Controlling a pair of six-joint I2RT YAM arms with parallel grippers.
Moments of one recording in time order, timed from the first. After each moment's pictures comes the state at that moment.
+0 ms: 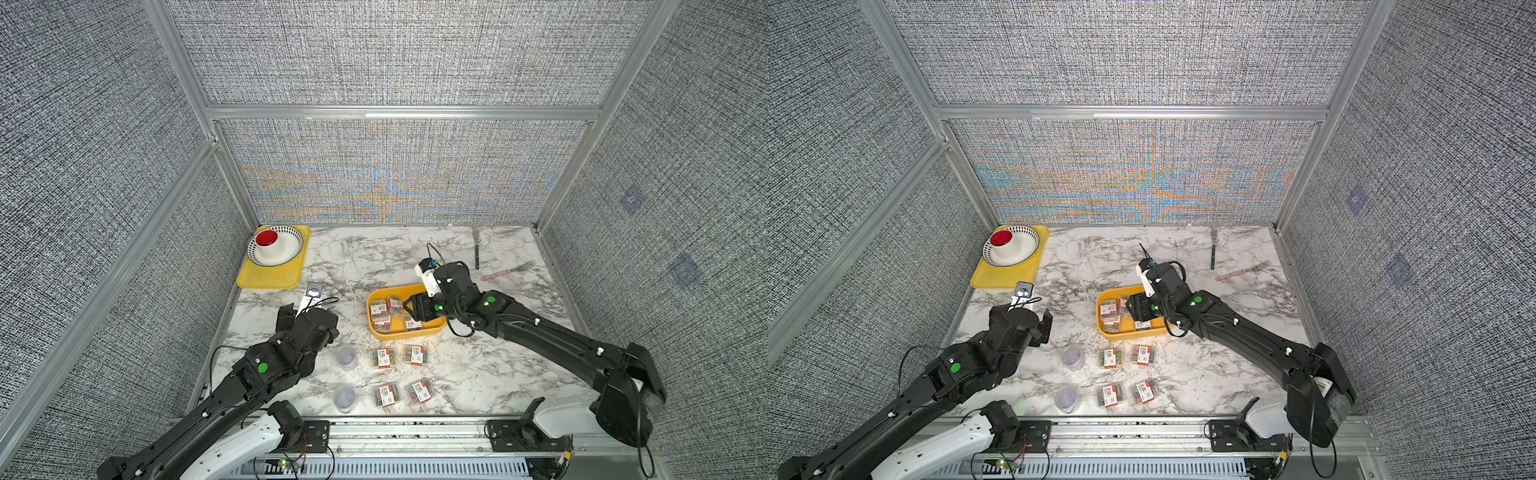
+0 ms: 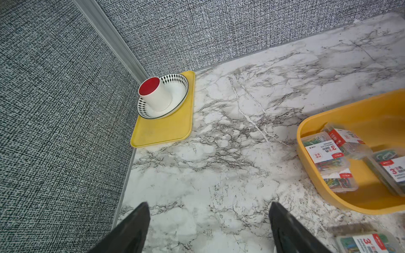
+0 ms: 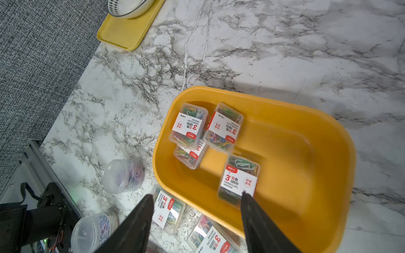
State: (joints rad) left arm -0.83 0.74 0.83 -0.82 -0.76 -0.26; right arm 0.76 1.43 1.09 -0.41 -0.06 0.39
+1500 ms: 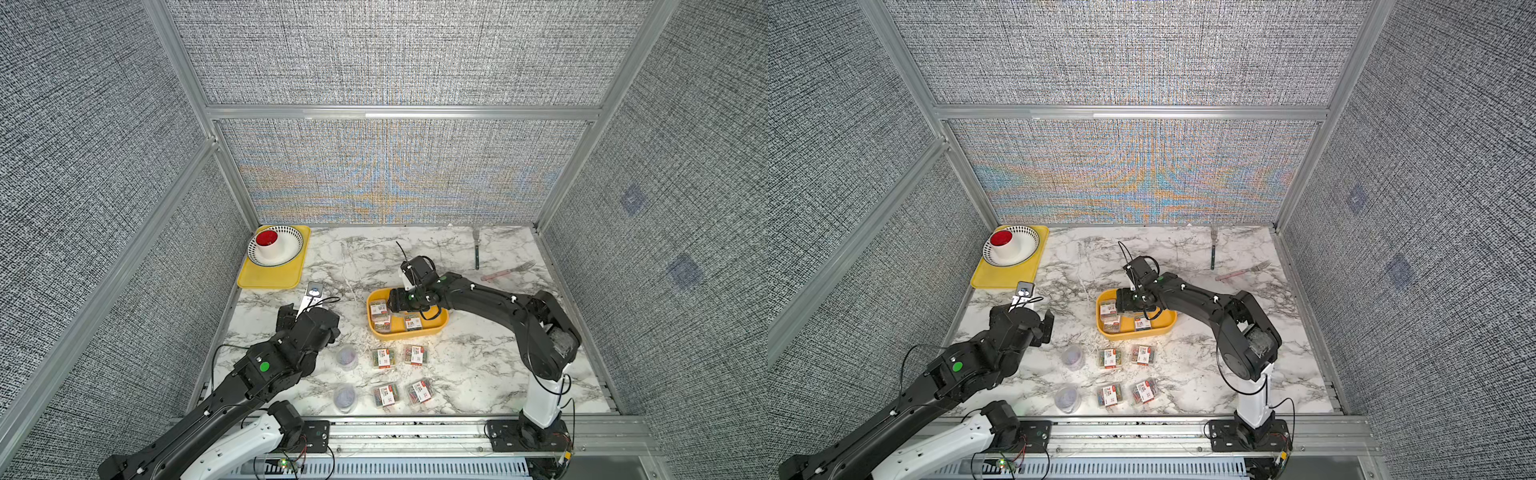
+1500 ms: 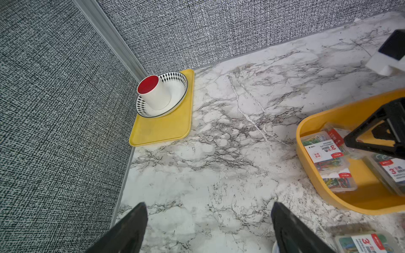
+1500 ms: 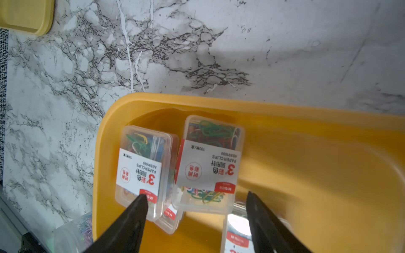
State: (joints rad) left arm -0.83 0.75 0.83 -0.82 -0.75 -0.27; right arm 0.70 1.90 1.34 -0.44 -0.14 0.55
